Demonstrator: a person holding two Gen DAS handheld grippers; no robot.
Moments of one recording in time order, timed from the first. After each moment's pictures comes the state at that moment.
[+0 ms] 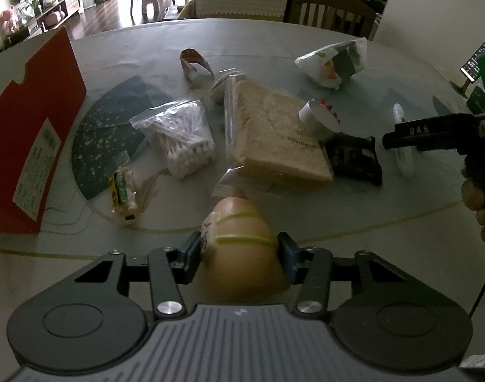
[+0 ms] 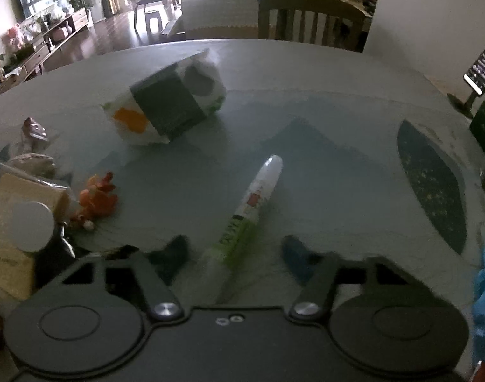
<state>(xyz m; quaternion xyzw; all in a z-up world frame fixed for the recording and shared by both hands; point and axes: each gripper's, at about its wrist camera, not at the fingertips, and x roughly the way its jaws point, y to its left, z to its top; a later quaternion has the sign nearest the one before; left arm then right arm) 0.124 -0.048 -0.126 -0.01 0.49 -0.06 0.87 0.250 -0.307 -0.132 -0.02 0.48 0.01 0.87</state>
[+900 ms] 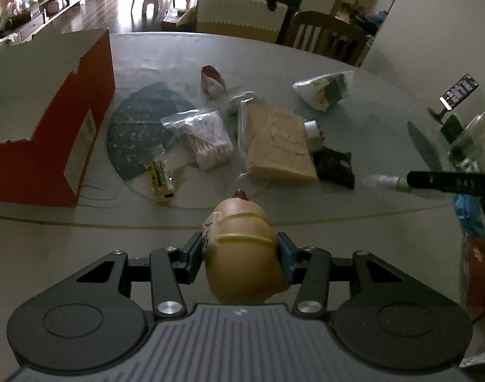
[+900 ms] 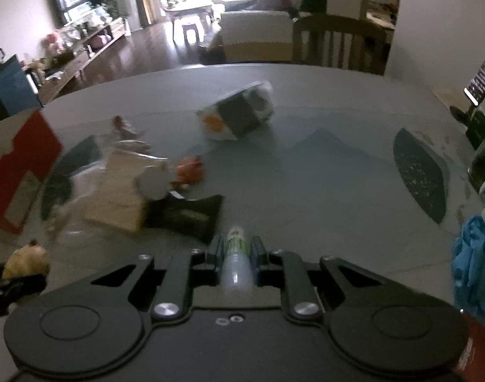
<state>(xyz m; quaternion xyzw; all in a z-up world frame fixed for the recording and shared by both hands) 0.078 0.000 -0.079 -0.07 0.47 -0.09 0.87 0.143 -0.287 -0.051 -0.01 0.46 0.09 0.88</state>
